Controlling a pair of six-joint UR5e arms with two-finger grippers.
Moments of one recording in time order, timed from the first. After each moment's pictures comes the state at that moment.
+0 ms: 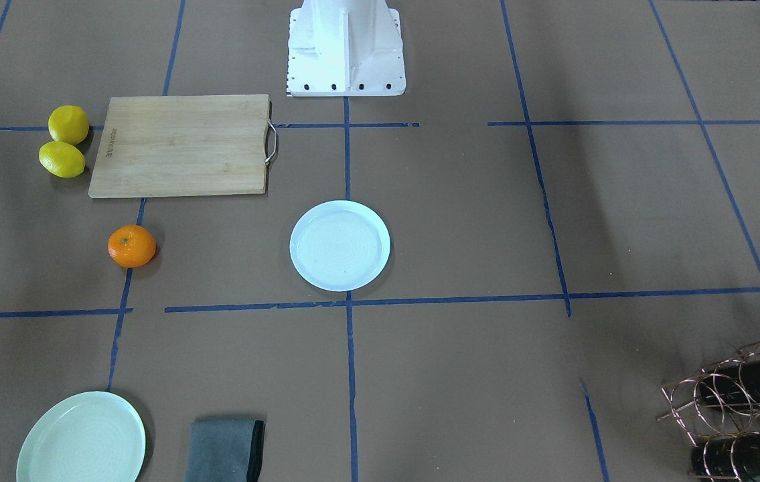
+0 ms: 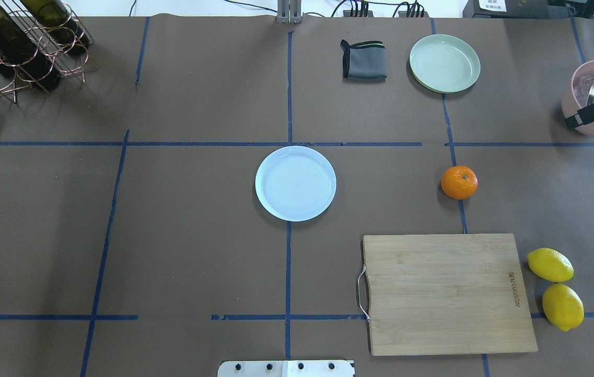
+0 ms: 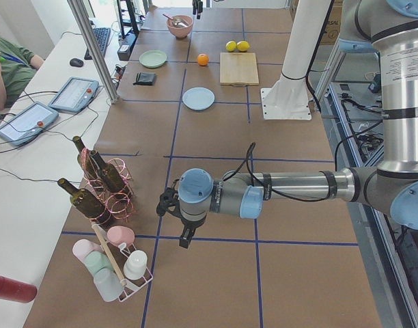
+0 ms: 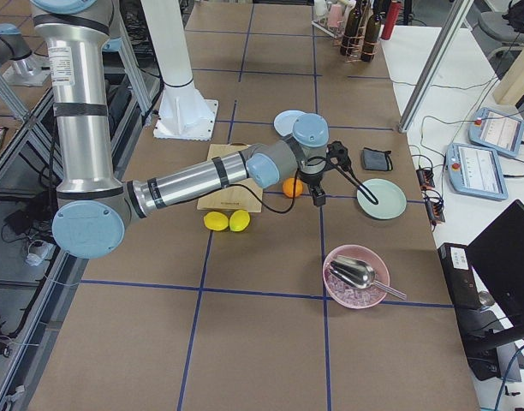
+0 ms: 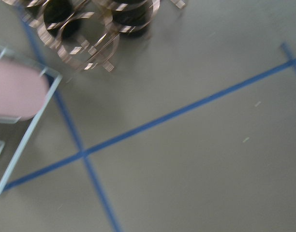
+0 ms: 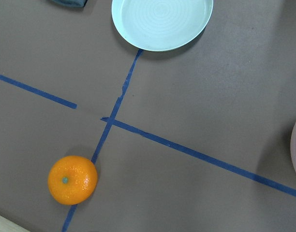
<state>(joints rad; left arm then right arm) -1.59 -1.39 -1.68 -1.77 -2.39 0.20 1.25 -1.50 1.86 -1.33 2.37 0.30</state>
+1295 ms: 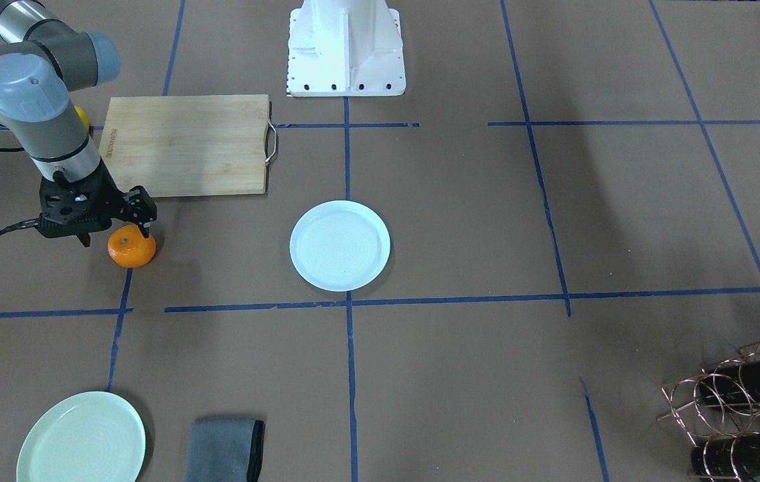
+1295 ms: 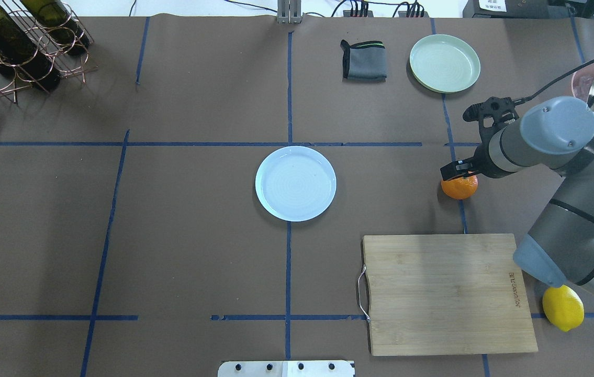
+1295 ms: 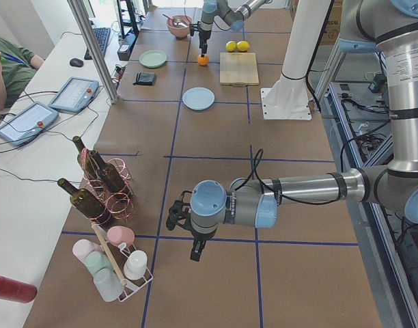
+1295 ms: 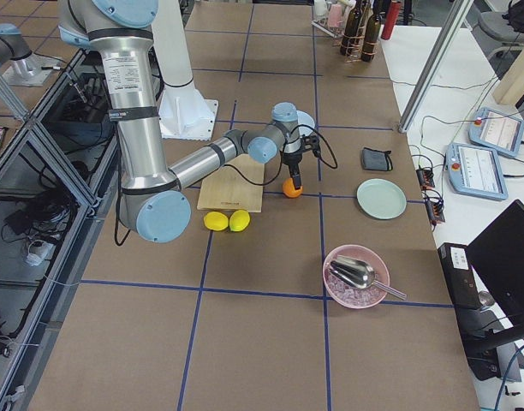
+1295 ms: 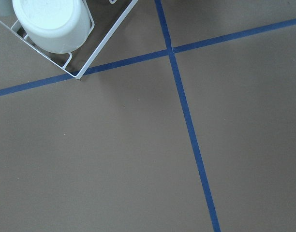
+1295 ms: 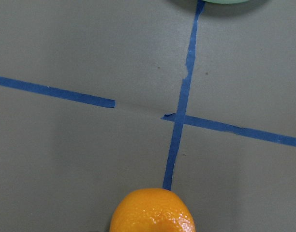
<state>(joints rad) -1.62 -1.36 -1.68 -1.78 -2.36 0.20 0.75 -1.40 1.82 -1.31 1.86 0.82</state>
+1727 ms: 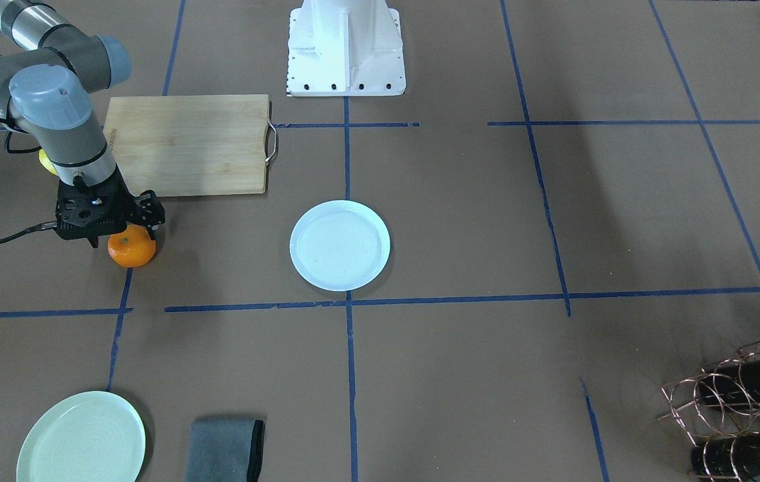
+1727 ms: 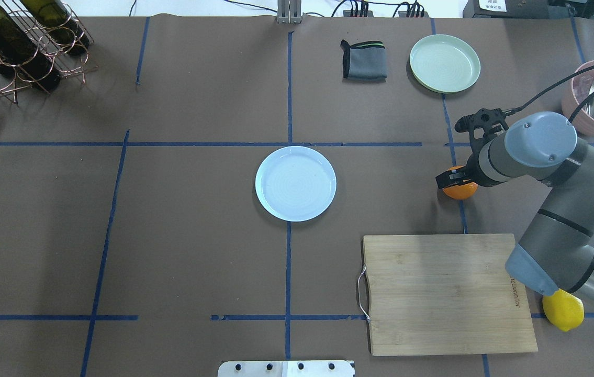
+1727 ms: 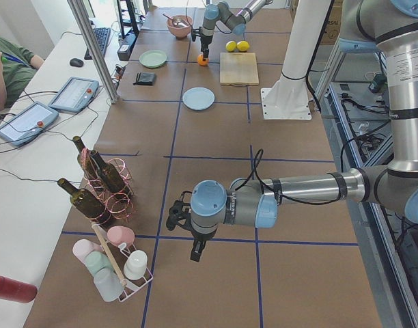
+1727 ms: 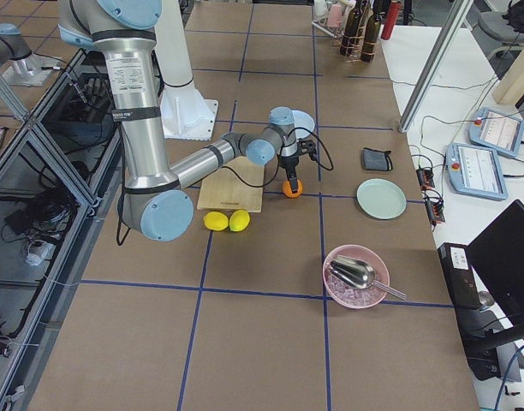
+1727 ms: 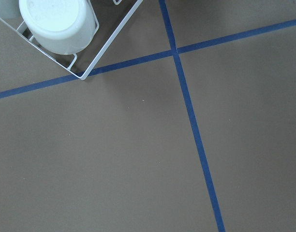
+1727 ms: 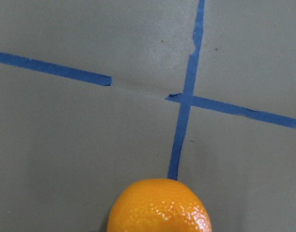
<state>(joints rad) -1.62 -1.36 -1.68 -1.78 -2.36 0.21 0.71 -1.39 1.79 -1.31 1.82 0.83</state>
